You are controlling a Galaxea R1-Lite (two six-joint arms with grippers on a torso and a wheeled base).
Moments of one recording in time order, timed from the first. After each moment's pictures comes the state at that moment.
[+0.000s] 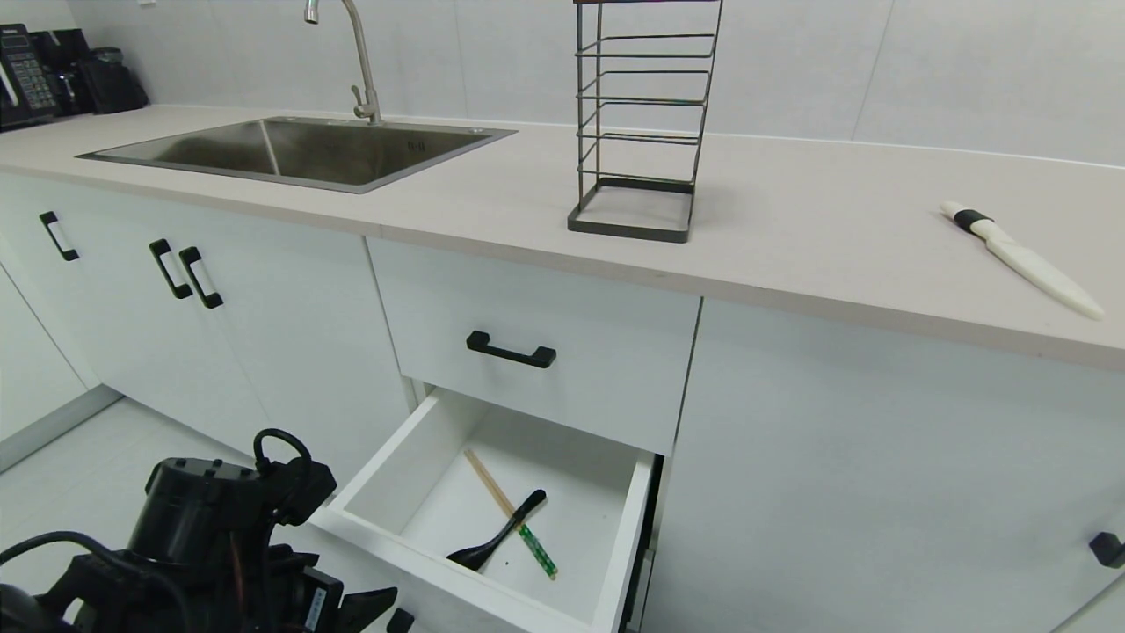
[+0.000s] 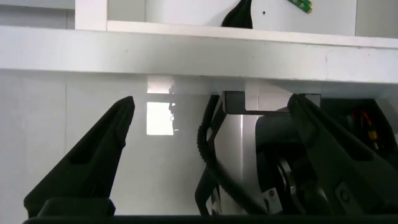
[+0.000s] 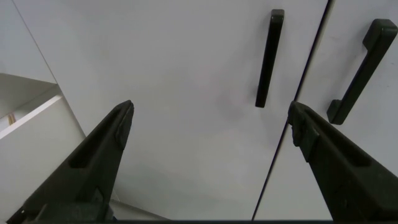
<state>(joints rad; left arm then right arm) -0.31 1.67 -0.17 -0.63 -0.11 -0.01 0.00 0.00 0.00 0.01 -0.04 0.01</state>
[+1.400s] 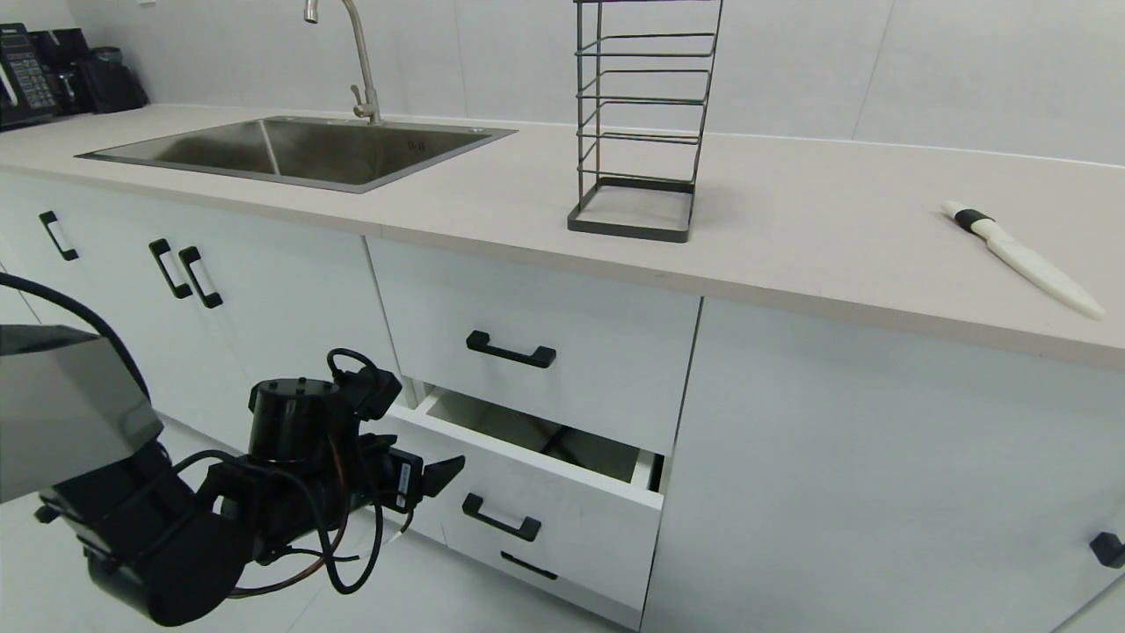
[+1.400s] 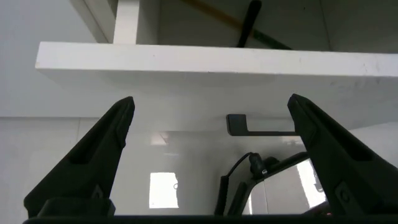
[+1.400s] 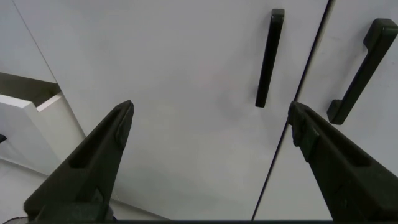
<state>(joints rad) -0.32 1.98 -0.43 -0.99 -0.12 0.00 0.00 0.00 0.00 0.01 -0.04 0.01</state>
